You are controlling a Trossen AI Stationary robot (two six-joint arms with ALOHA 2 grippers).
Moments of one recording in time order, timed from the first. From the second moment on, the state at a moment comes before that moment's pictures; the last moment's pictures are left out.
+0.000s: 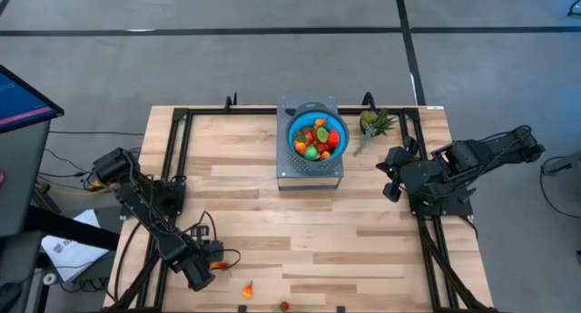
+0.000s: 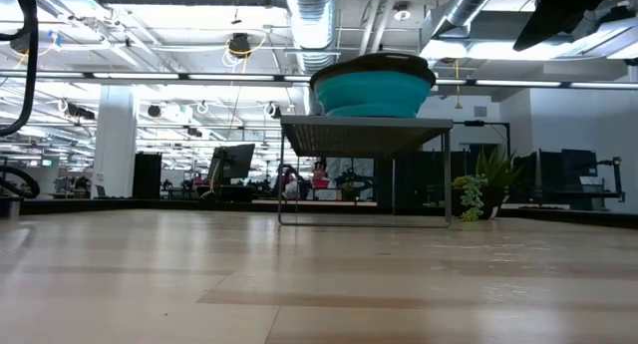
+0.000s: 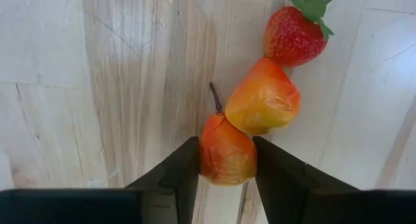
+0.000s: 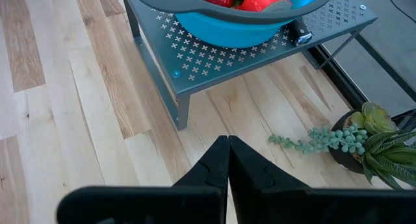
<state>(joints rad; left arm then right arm) -0.93 1.61 0.83 -0.70 -0.10 -1.00 0.34 0.85 0.98 -1.12 0.60 0.57</state>
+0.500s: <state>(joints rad) -0.82 1.61 0.83 -0.69 -0.18 -0.96 0.34 0.85 0.98 -1.12 0.60 0.57</state>
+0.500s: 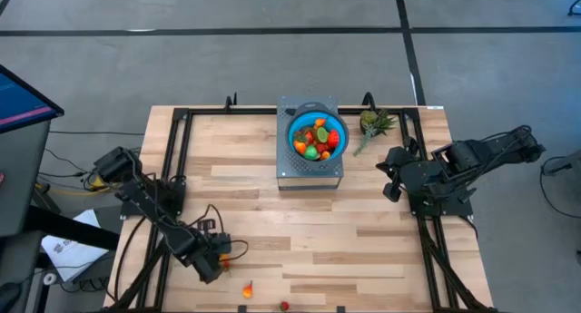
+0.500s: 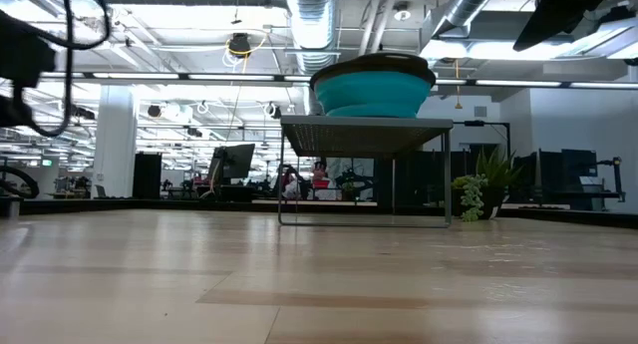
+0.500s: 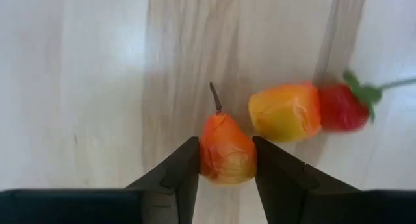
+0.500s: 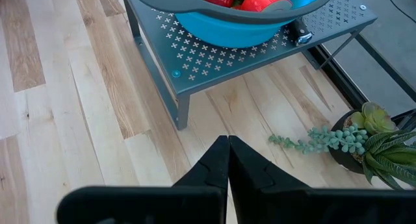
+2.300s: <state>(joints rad) -0.01 1.61 1.10 0.50 -0.38 0.05 0.34 0.85 0.98 -1.12 0.61 0.57</state>
